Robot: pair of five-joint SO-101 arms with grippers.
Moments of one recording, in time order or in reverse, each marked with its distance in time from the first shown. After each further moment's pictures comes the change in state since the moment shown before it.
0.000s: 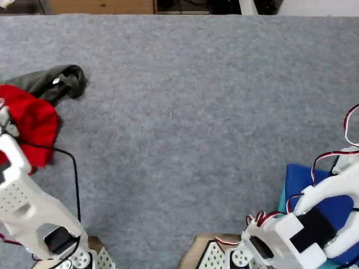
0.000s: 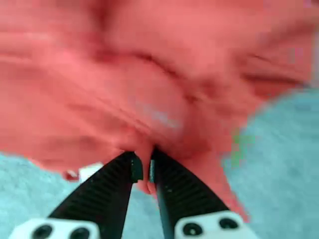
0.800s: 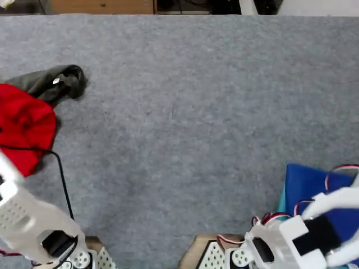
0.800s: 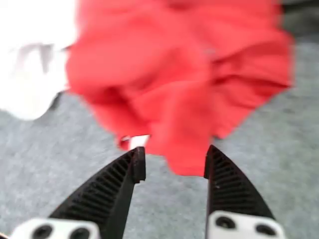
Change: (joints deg) left arm -10.0 -6.2 -11.3 7.3 0.0; right arm 8.4 0.0 -0.2 0.0 5.7
